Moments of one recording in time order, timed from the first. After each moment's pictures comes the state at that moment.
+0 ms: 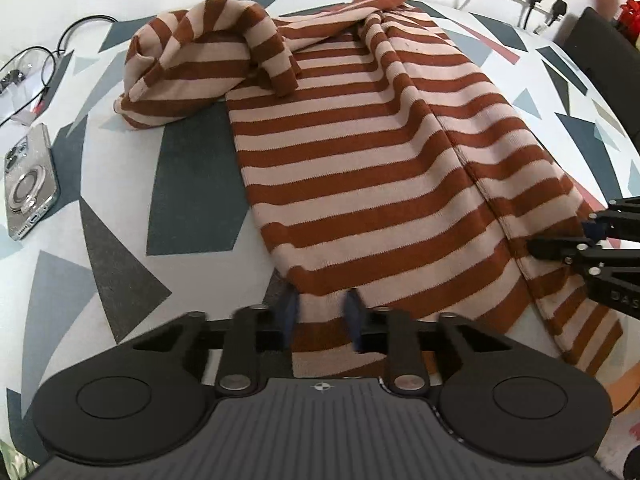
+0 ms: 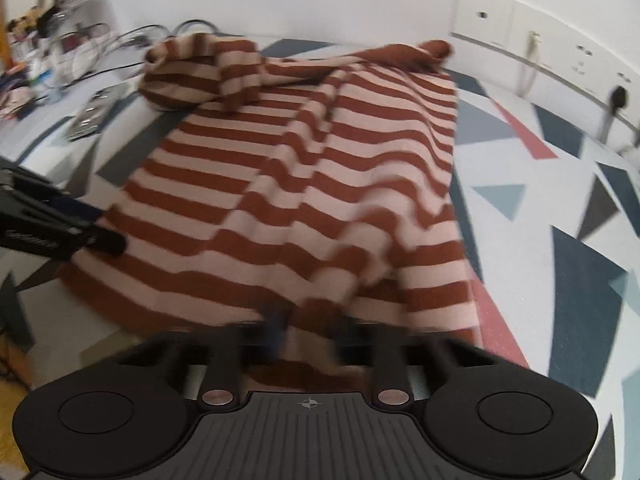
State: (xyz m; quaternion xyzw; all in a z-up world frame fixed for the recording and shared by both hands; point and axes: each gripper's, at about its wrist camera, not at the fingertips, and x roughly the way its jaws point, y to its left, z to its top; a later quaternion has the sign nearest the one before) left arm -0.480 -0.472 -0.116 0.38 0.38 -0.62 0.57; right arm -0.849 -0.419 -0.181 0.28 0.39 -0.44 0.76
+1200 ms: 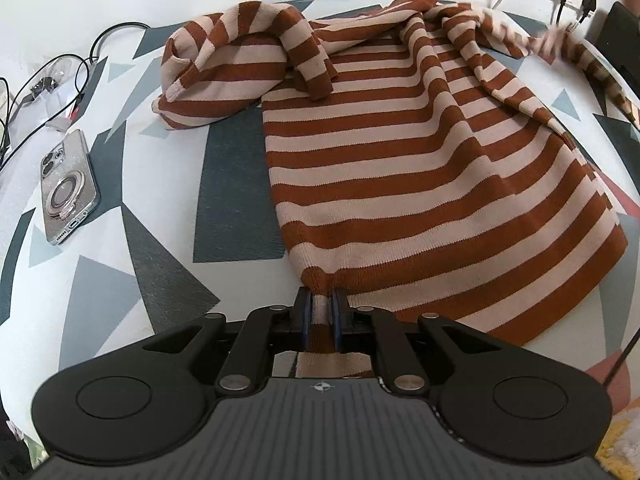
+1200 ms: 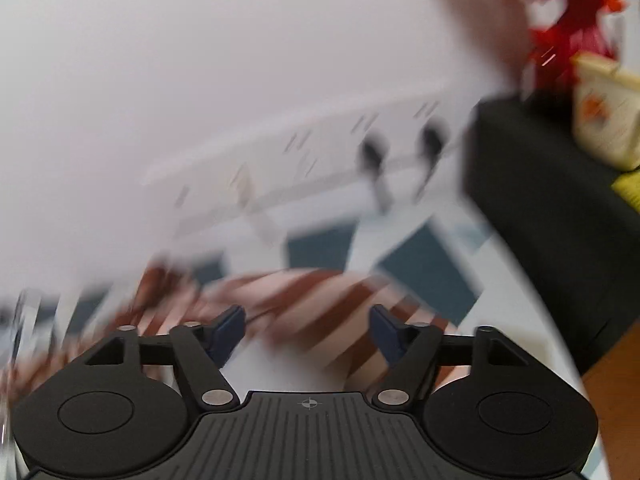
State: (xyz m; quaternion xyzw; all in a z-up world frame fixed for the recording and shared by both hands) left arm -0.477 -0.461 -0.125 0.39 0.35 -0.59 0.61; right arm -1.059 -0.539 -0.113 0.37 0.15 -0.64 0.66
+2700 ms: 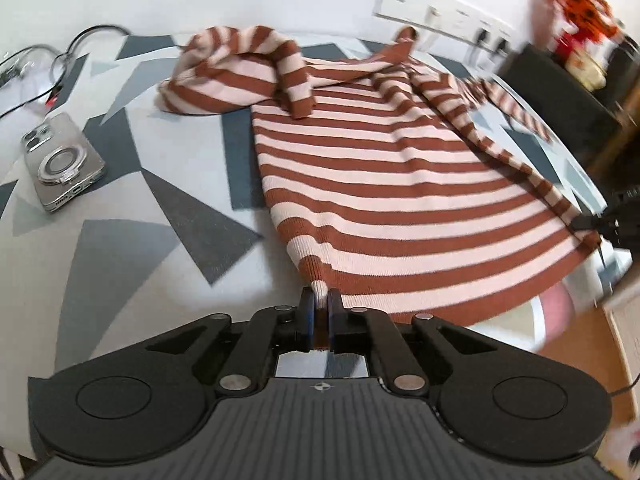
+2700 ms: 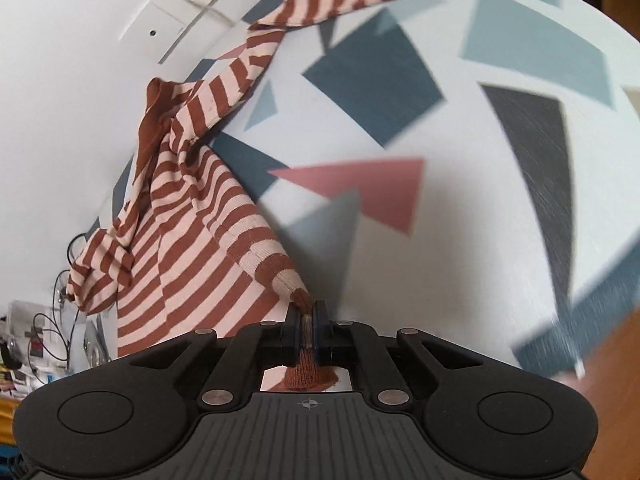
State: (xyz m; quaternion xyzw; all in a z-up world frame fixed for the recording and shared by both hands) left arm -0.391 -0.378 -0.107 0.31 0.35 -0.72 0.52; right arm -0.981 -0.342 -0.197 0.63 0.07 -0.57 0.53
